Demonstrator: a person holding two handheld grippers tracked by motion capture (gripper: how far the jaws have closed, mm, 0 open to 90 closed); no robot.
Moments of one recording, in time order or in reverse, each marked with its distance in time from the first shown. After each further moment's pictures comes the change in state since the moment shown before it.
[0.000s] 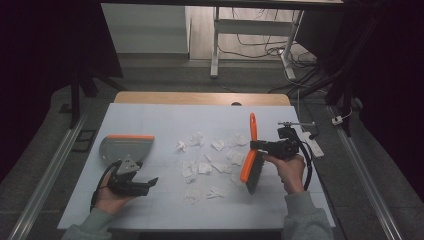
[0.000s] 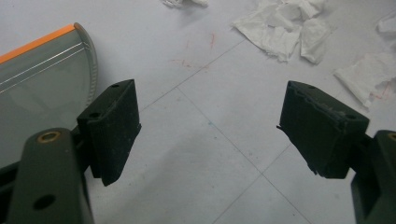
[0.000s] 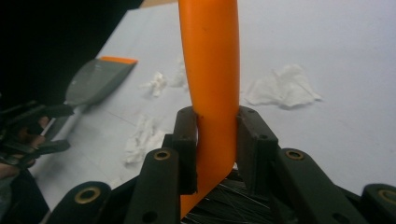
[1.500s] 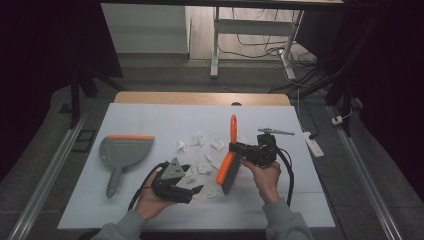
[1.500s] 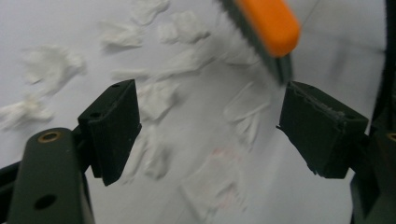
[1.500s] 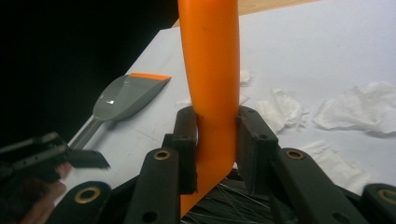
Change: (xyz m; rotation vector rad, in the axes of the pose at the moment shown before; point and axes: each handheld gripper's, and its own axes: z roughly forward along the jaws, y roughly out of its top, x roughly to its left) left arm -0.098 0.070 0.031 -0.094 -0.230 0.155; right arm 0.040 -0.022 0.043 -0.112 0.075 -0.023
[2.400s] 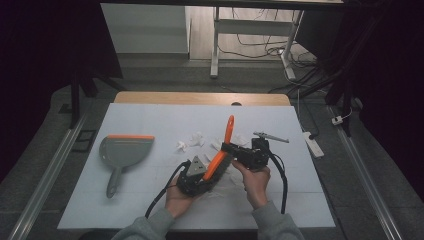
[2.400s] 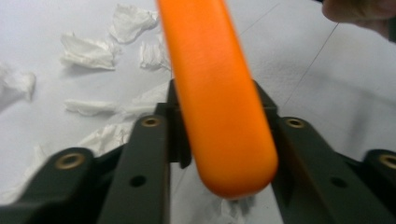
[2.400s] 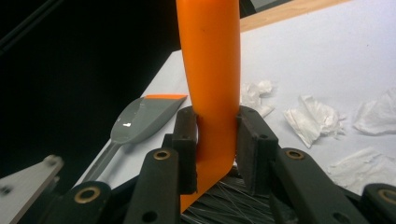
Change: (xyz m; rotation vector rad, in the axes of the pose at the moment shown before) left arm -0.008 0.013 0.060 -0.071 -0.005 -0.135; right arm 0.014 -0.015 0.013 -0.106 0.040 0.078
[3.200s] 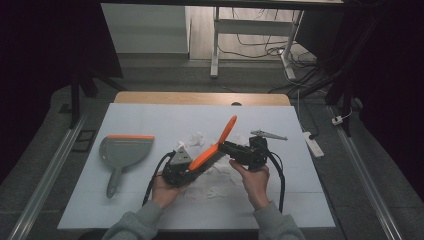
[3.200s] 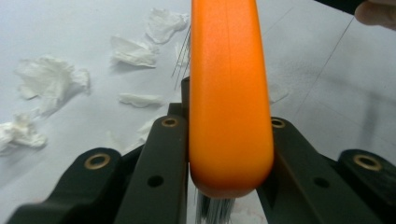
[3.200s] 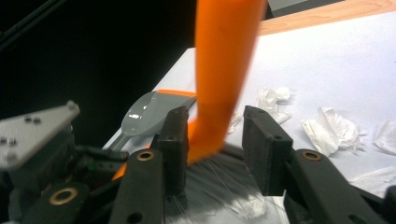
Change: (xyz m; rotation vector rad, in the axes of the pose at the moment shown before) left arm 0.031 0.007 -0.030 0.017 0.011 0.022; right arm 0.010 0.005 0.000 0.022 0.049 -0.087
